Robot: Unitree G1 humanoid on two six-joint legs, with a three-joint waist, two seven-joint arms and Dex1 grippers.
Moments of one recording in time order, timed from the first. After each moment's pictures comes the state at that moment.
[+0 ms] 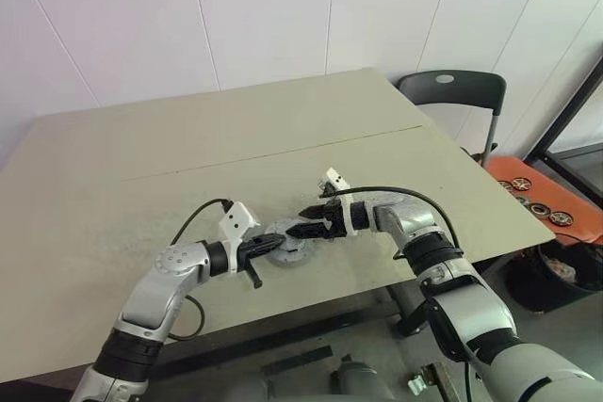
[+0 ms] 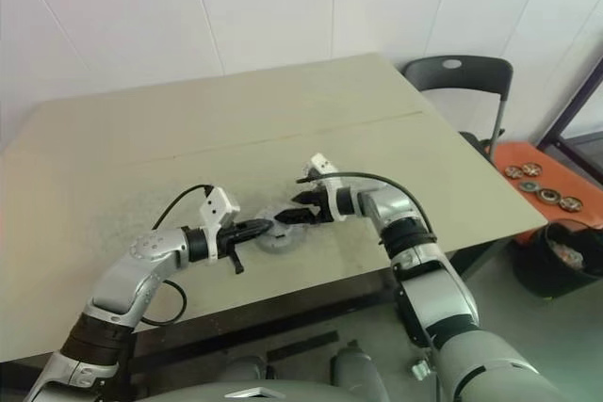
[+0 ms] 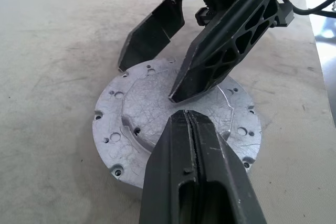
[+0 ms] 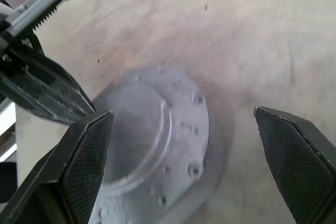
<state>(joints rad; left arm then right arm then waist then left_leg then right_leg) -0.15 0.45 -0.17 -0.15 -0.28 0.45 -0.81 -0.78 -0.24 0.21 0.69 0.19 0.63 1.13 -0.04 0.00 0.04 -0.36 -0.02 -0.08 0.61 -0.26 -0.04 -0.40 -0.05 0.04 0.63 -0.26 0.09</state>
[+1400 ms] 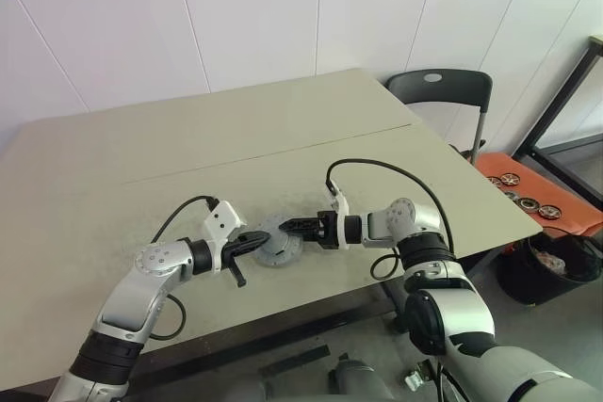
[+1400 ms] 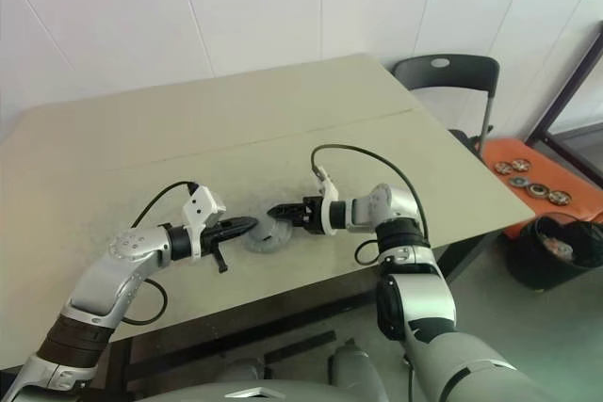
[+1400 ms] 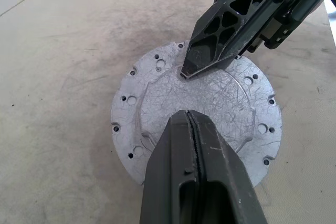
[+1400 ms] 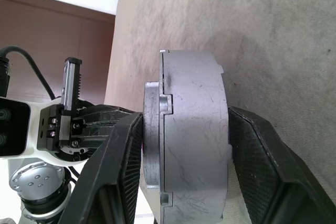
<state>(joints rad) -0.13 0.54 -0.14 -0.16 -0.27 0.42 -0.80 -0.79 -0.07 -0.18 0.70 0.41 1.31 0.82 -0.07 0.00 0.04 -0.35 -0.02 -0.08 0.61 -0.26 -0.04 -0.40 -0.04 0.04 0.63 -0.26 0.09</state>
